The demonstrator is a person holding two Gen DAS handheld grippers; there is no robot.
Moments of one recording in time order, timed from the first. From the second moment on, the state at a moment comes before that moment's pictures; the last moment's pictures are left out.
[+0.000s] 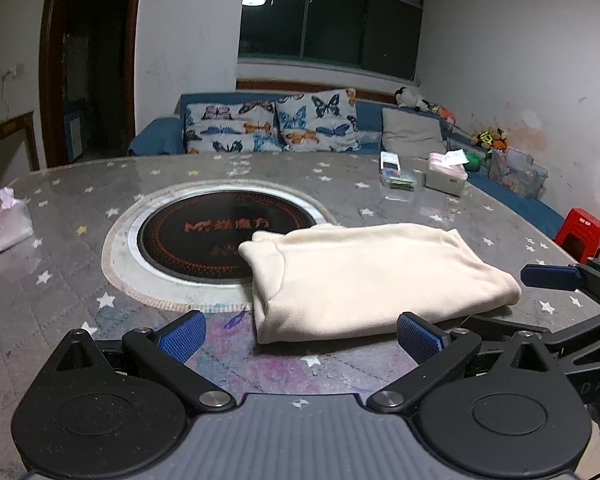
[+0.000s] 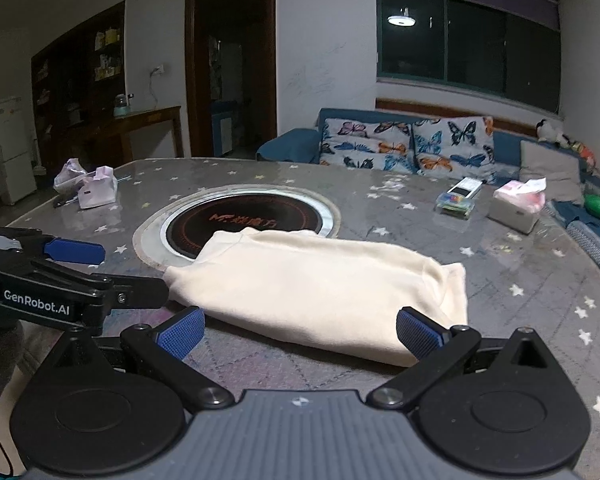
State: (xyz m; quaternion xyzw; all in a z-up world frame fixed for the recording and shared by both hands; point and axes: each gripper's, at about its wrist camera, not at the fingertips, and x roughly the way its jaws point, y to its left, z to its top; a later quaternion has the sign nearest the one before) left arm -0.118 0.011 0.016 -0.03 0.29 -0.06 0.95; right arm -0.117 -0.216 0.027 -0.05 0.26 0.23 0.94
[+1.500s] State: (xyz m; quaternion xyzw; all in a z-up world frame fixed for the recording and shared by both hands) left arm -0.011 0.088 -0.008 -0.30 0.38 -0.05 0.87; right arm -0.067 -0.104 0.005 -0.21 0.28 0.39 0.85
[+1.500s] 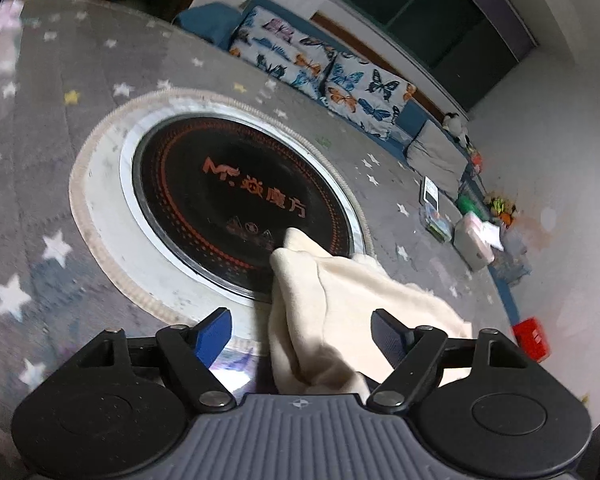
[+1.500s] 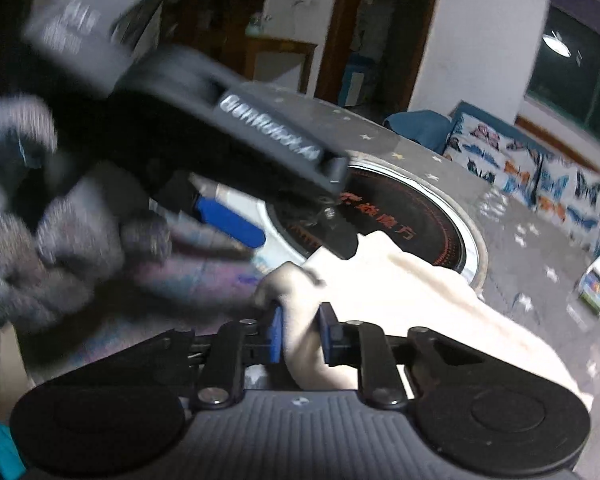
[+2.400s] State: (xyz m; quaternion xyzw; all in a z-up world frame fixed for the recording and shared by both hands) left arm 0.021 0.075 -0.034 -0.41 0.41 -0.04 0.81; right arm -0.044 -0.186 0.028 -0.06 0.30 0.39 0.87
